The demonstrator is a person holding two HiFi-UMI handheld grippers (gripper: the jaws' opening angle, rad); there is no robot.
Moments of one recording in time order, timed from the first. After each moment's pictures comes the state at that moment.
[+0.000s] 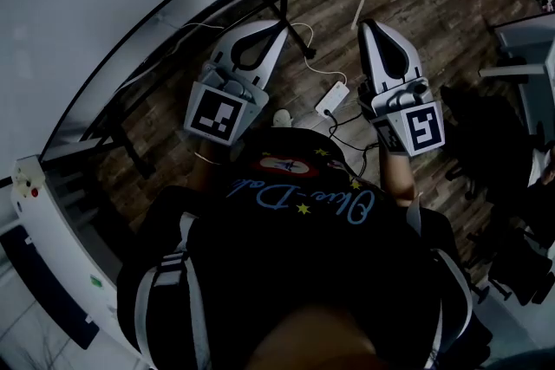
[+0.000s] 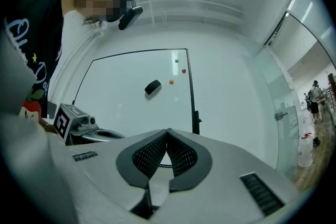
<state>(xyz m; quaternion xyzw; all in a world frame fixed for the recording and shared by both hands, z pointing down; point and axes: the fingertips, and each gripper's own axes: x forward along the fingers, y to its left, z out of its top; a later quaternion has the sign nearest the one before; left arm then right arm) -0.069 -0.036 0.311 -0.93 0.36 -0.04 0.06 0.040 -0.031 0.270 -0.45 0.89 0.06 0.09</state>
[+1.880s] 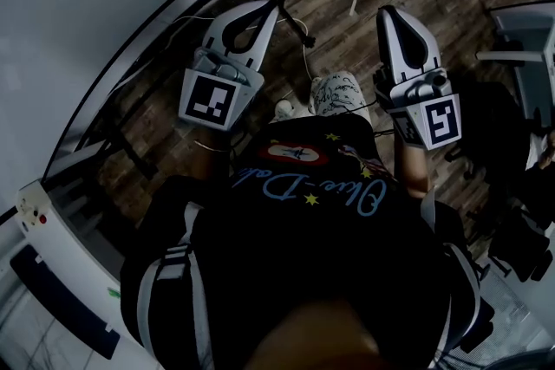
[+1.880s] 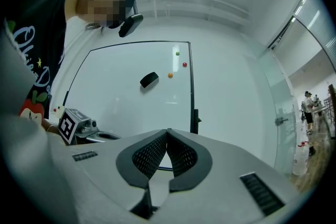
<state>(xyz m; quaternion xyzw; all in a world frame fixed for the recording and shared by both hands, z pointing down) -0.118 -0.097 0.327 -0.93 0.37 -0.02 0.04 0.020 -0.074 0.265 -0.47 0.88 0.07 0.06</state>
